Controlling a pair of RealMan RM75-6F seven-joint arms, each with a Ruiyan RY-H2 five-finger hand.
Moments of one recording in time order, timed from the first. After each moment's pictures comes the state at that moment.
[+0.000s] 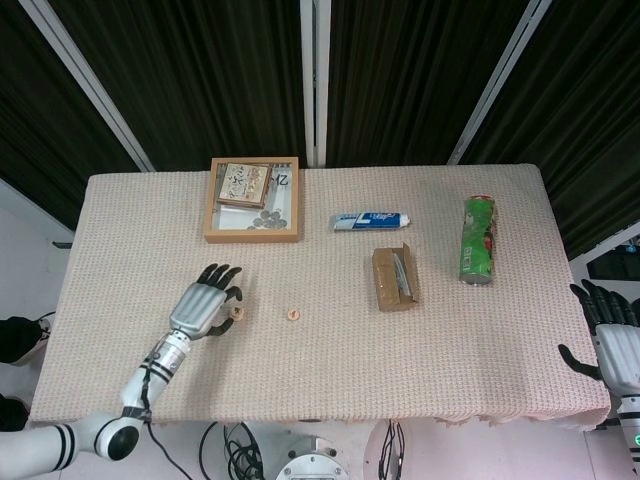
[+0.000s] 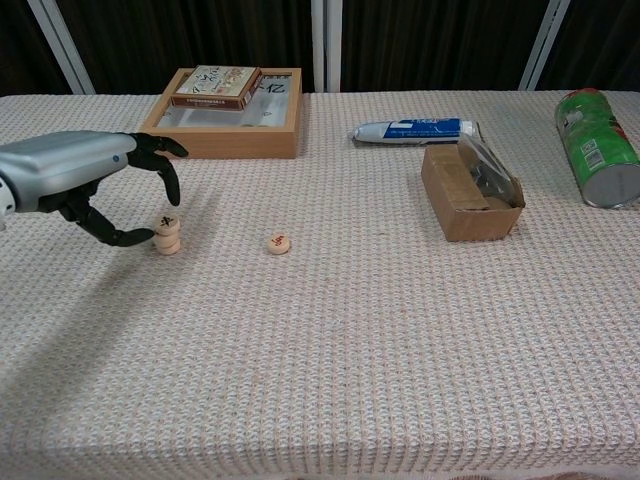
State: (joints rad) left arm -0.60 -1.50 -0.09 -1.56 1.23 1.03 0.33; right arm 0.08 -1.02 0.05 -1.60 -1.44 1.38 0.09
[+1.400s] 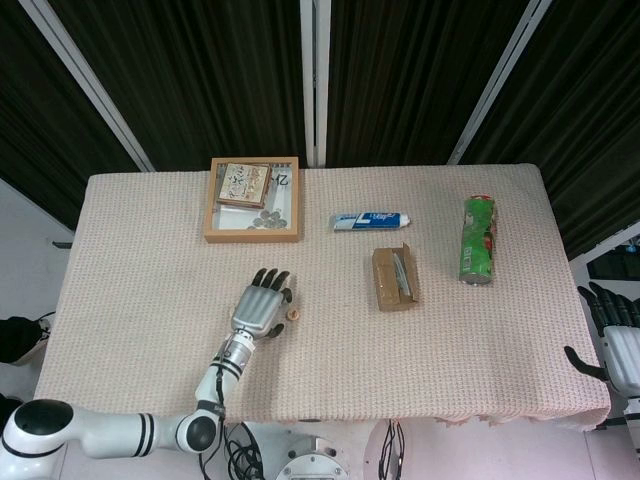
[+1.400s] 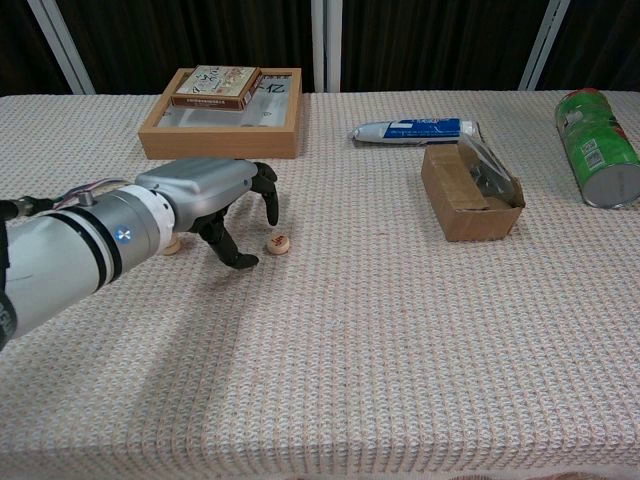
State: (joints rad) left arm -0.79 -1.82 -0.21 -1.54 0.80 1.08 0.76; right arm 0.07 -1.04 0.05 -1.52 -1.44 1.37 0.17
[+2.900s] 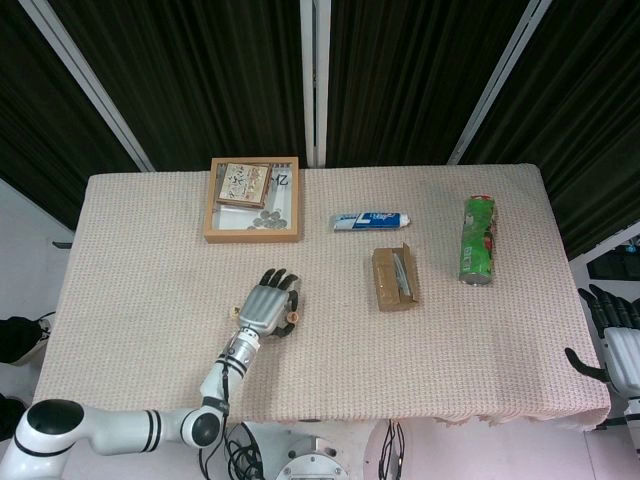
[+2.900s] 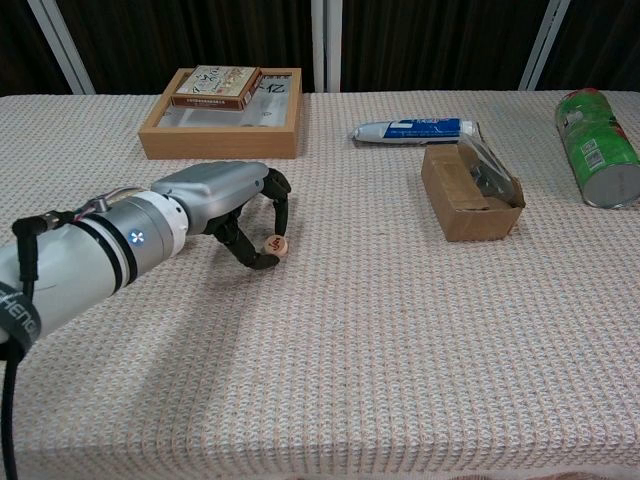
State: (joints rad) left arm -0.80 -1.85 -0.20 -1.45 0.88 1.04 0.59; right arm 0.07 -1.05 0.04 -1.50 -1.44 1.36 0.19
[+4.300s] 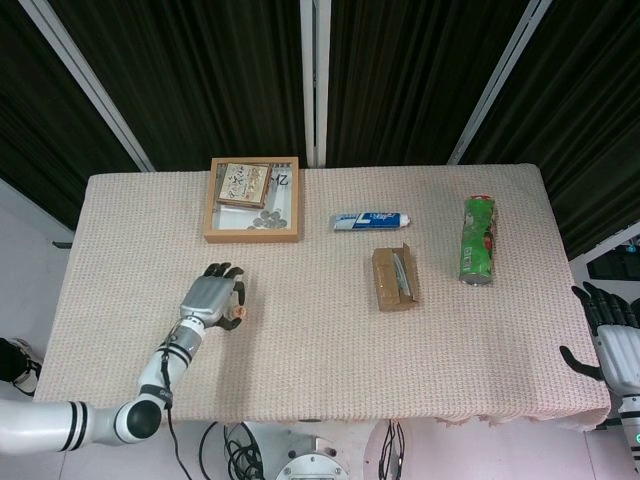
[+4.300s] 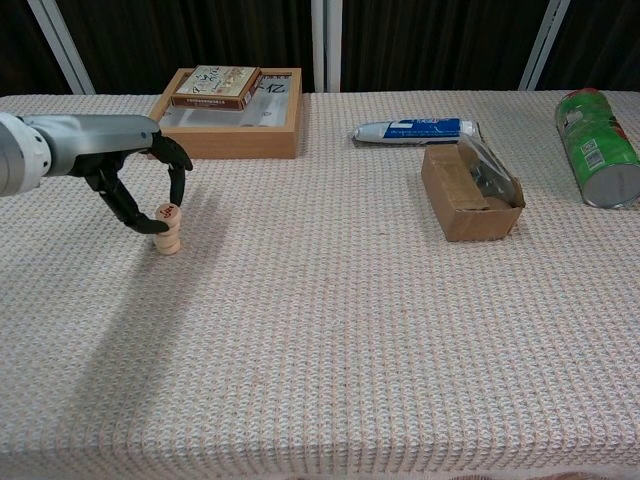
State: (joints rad) left arm -0.83 -1.42 -0.16 -1.82 0.58 1.01 0.64; right arm 0.08 -1.04 0.05 -1.54 -1.44 1.36 0.15
